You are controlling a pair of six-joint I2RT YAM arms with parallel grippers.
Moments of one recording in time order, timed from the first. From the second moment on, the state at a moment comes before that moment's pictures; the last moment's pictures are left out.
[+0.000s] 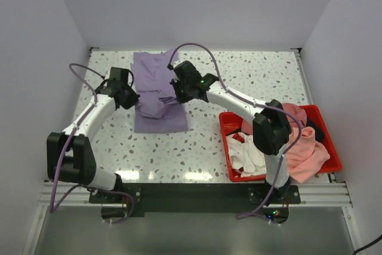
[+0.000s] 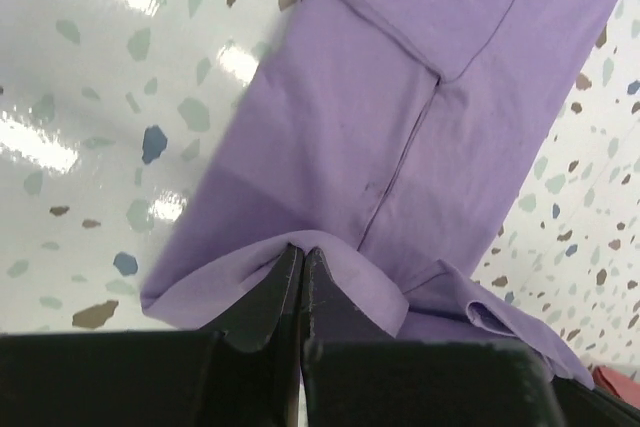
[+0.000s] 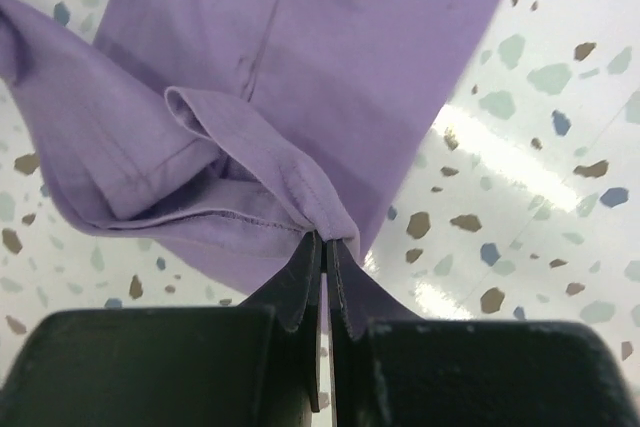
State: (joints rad) left arm -0.13 1.43 1.04 -0.56 -0.12 -0.83; right arm 0.80 1.98 1.71 -0.56 0.06 0.26
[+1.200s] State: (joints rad) left arm -0.06 1.79 1.25 -0.49 -0.15 -0.80; right arm 0.66 2.37 2.10 -0.61 -0.04 0.11
